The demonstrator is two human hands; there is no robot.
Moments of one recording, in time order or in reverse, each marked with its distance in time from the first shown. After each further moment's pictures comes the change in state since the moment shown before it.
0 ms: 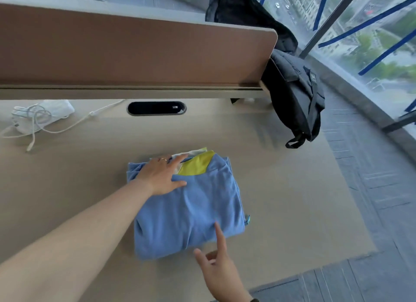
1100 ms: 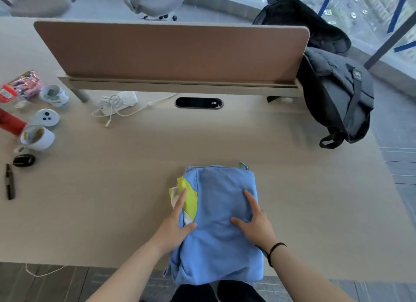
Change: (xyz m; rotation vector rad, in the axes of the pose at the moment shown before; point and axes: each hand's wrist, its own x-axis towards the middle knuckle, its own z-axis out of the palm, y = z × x) left_hand -0.200 0.097 0.090 -0.978 0.115 -0.390; right_hand 0.048 0.013 -0.075 -0.105 -0.136 -0.172
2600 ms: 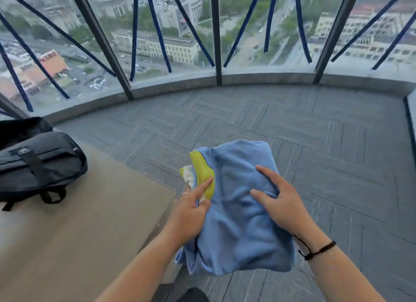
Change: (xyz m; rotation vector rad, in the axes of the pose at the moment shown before) left_hand -0.198 0.352 0.564 0.313 -0.659 0.649; right_hand -0.468 0.390 -0.342 0.626 1.106 0.041
